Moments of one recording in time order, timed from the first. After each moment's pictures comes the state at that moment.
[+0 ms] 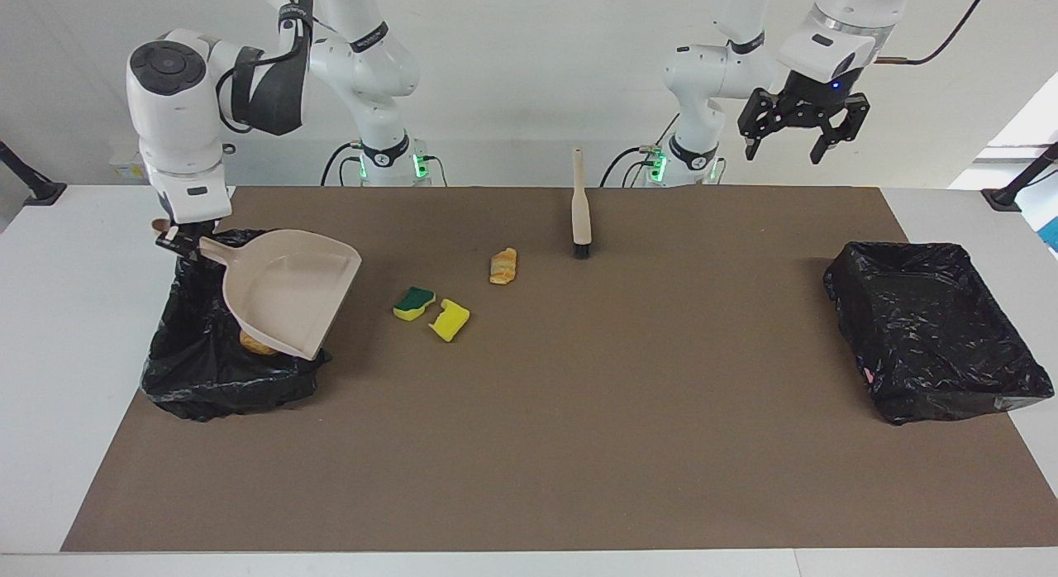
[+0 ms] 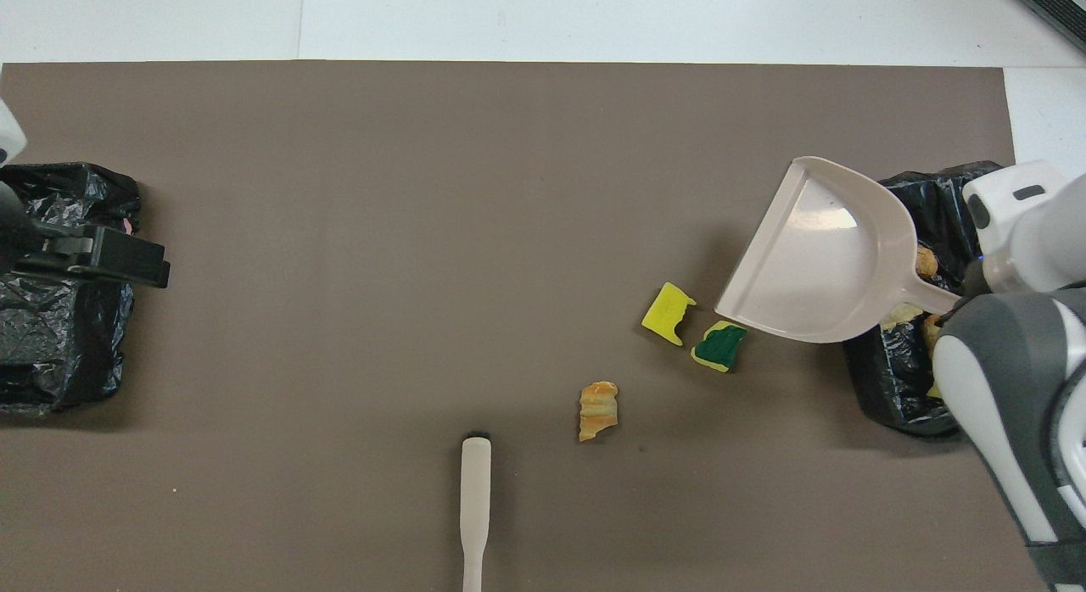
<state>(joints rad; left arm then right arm) -0.13 0.01 -0.05 -1.38 -0.04 1.39 -0.07 -0.10 -0.03 0.14 -1.91 -0.22 1.75 -0.84</state>
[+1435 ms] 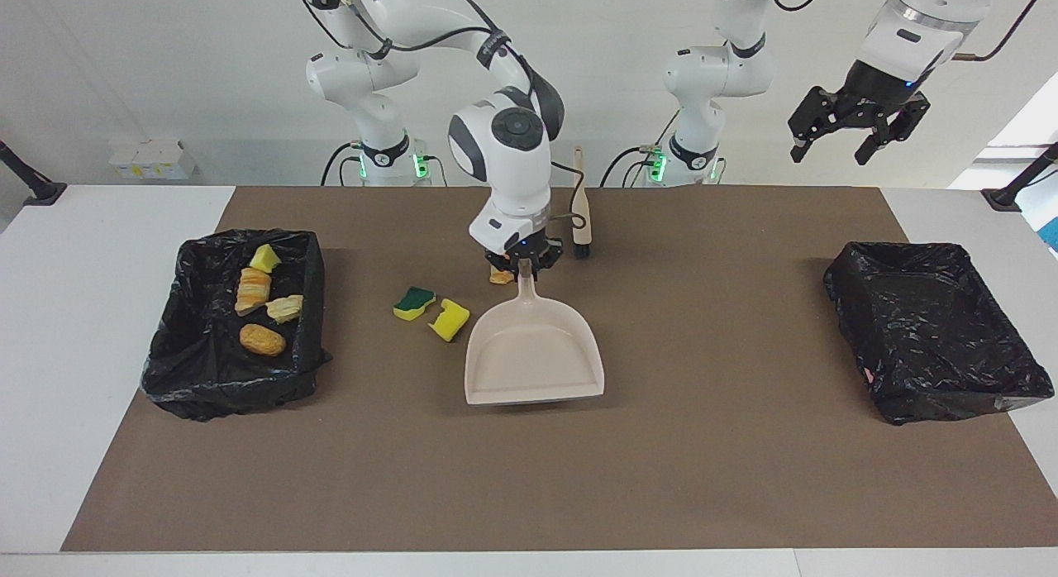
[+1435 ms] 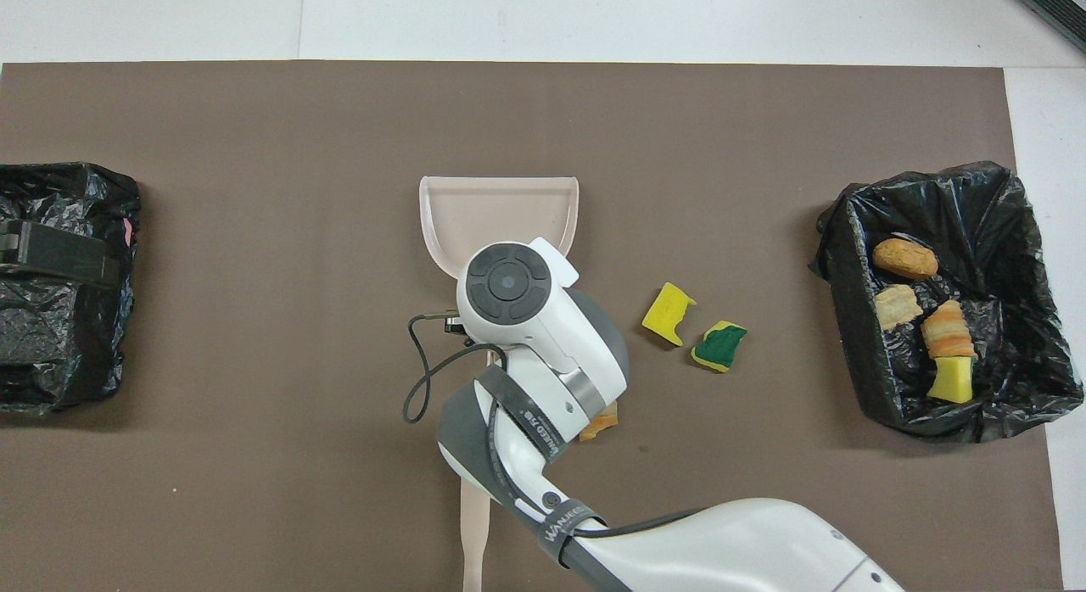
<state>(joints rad) -0.06 -0.01 -0.06 -1.36 -0.05 1.36 -0.07 0.57 0.54 0.15 -1.57 0.00 2.14 0.72</state>
